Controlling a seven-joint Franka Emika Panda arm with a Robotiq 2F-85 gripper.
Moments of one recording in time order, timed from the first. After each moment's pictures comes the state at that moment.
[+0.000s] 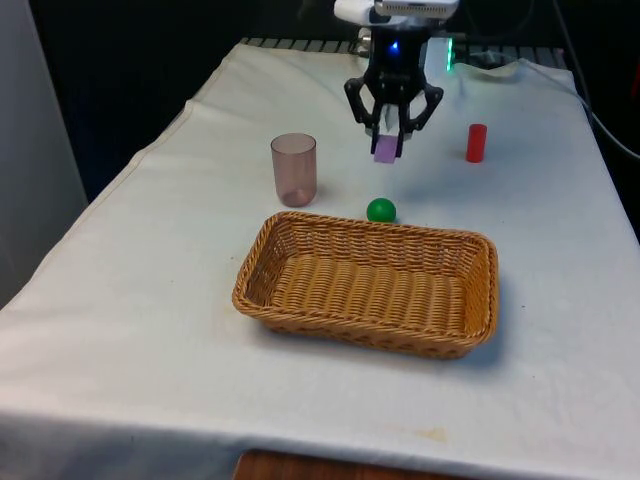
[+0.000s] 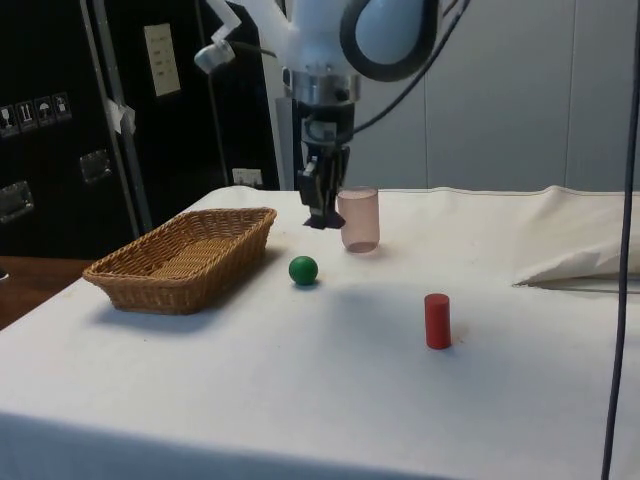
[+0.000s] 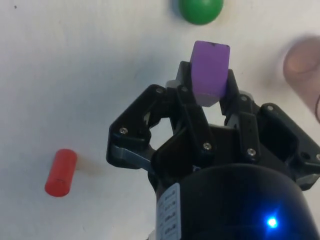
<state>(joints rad) 0.24 0.12 -0.26 -2.49 -0.09 2.76 0.12</state>
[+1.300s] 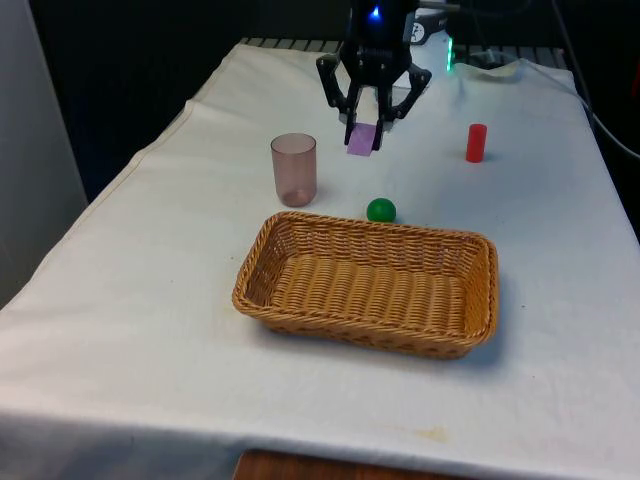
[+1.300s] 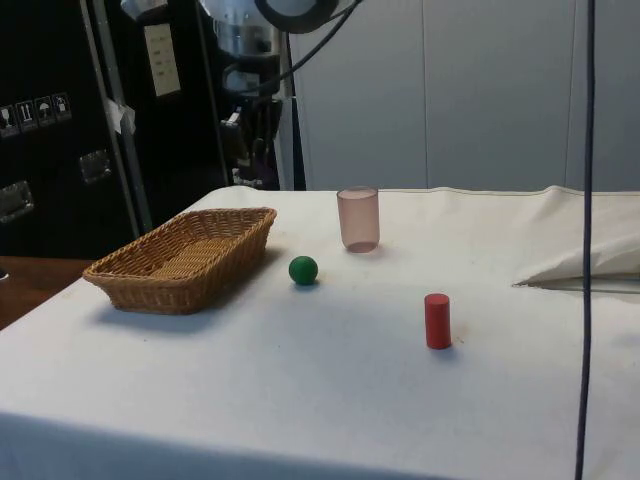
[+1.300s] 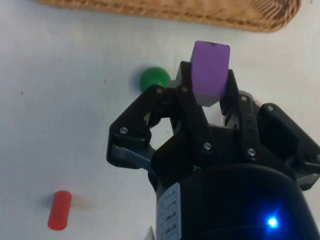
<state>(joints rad) 0.24 0.23 -0.29 -2.13 -0.08 2.57 0.12</state>
